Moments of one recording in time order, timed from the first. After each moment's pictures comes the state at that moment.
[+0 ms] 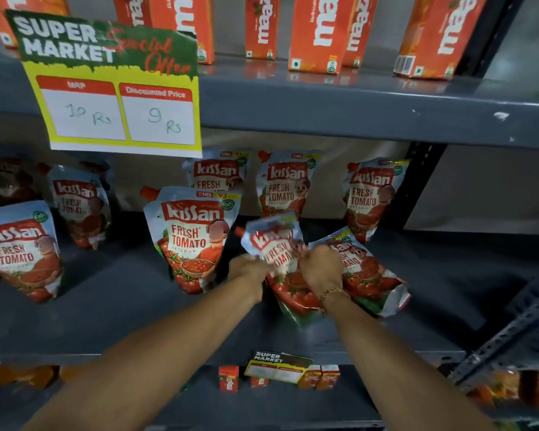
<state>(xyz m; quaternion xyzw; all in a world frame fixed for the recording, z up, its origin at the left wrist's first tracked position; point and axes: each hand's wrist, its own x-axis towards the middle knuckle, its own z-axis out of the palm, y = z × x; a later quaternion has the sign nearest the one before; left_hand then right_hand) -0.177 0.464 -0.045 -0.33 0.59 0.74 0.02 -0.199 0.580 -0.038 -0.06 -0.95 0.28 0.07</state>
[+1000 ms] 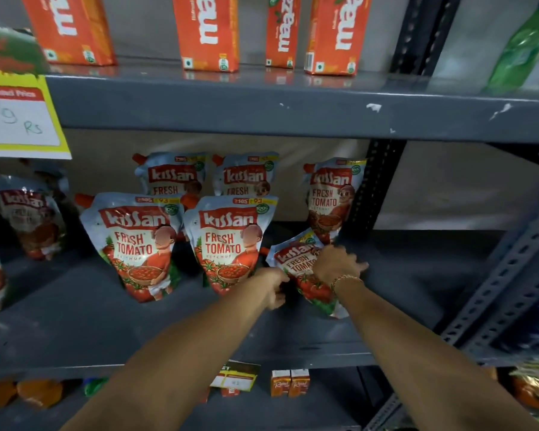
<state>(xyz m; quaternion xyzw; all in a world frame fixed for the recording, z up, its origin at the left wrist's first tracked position) -0.203 0.573 -0.055 -0.33 0.58 0.72 0.20 -0.228 0.688 -0.032 -0.12 -0.98 0.11 -0.07</state>
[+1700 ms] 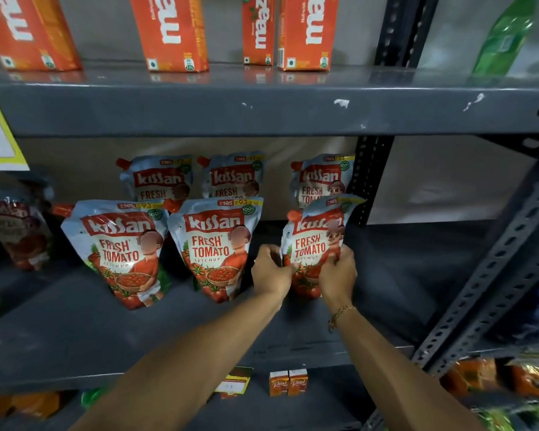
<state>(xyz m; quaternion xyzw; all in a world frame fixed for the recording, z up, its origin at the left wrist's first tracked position) -0.196 0.601 -0.053 -0.18 0.76 0.62 -0.07 -0.208 0.702 -0.058 -0.18 -0.75 0.61 0.18</state>
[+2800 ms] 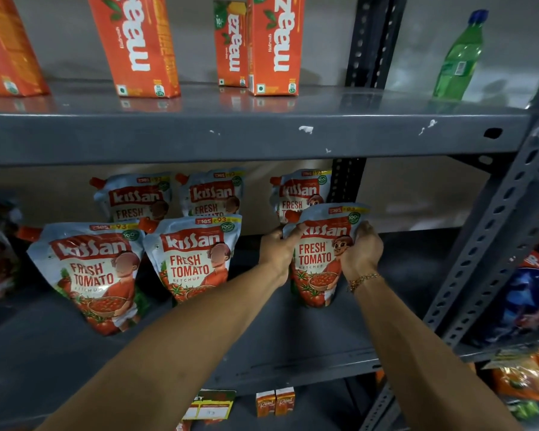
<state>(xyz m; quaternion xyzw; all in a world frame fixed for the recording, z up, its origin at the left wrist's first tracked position) -0.237 0.638 -0.003 -0.05 0.57 0.82 0.02 -0.257 0.769 -0.006 -0.15 -0.38 0.89 0.19</state>
